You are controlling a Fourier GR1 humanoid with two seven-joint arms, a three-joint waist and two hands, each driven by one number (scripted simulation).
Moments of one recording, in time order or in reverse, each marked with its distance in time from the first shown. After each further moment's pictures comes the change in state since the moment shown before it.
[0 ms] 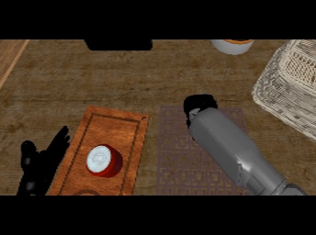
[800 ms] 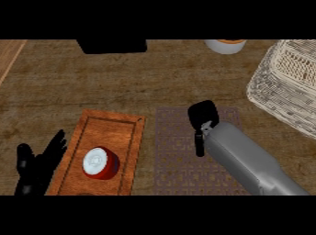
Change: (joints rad) left arm 0.029 -0.016 0.037 -0.004 -0.011 -0.015 0.012; right arm 0.143 -0.137 0.150 -0.262 0.150 0.015 -0.328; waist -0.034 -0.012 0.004
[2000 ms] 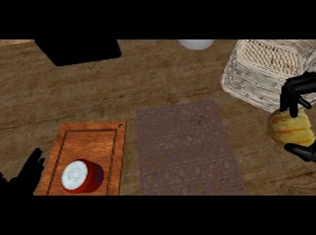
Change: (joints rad) left arm 0.172 0.011 0.077 -0.096 0.036 0.041 -0.020; right arm 0.352 -0.500 -0.674 -0.629 -0.800 -0.094 -0.952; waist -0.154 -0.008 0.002
